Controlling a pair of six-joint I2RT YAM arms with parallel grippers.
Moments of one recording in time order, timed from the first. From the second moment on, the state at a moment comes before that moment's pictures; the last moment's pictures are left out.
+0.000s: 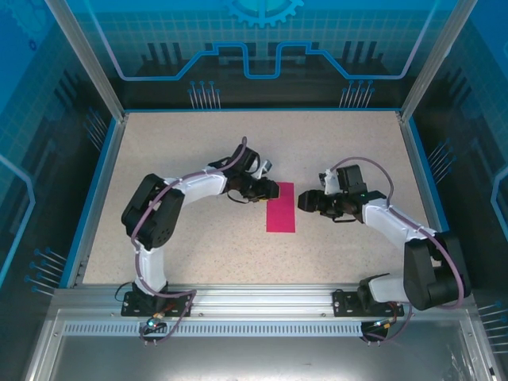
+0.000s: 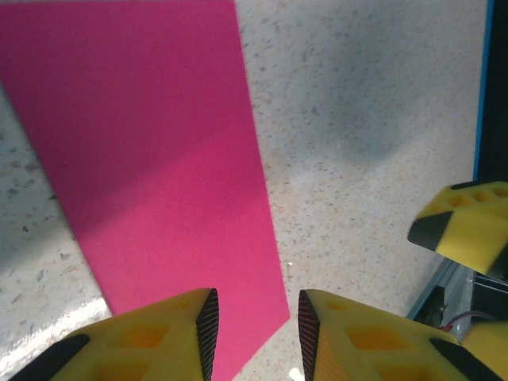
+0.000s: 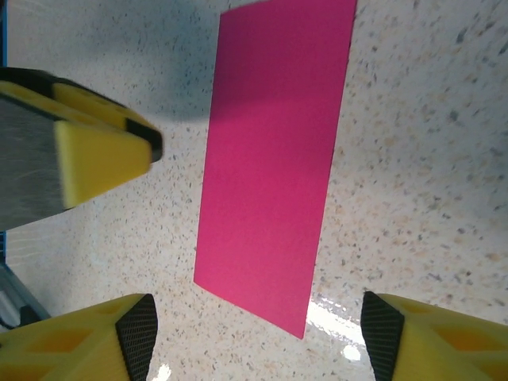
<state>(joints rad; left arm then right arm) -0.54 1.96 1.27 -0.30 0.59 -0.62 0.23 1.34 0.70 -0.34 -0.55 0.44</state>
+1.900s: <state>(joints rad) -0.56 2.02 1.23 -0.28 0.55 -0.63 0.35 1.67 0.80 -0.46 -0.62 0.54</state>
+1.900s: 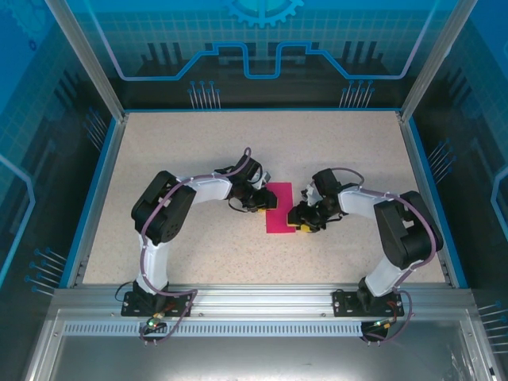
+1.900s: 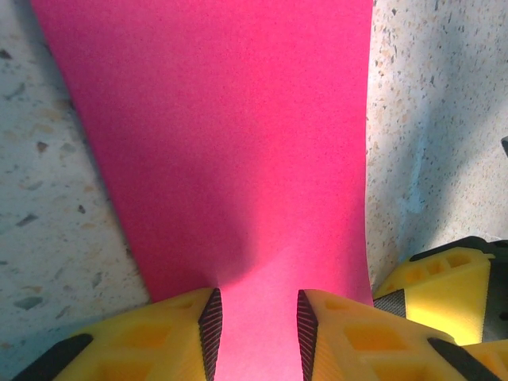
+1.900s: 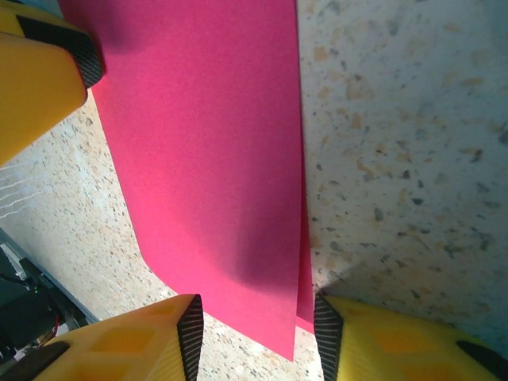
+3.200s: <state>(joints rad) -0.57 1.62 0.92 -0.06 0.51 -0.56 0.34 1.69 0.80 -0.37 -0.66 0.61</state>
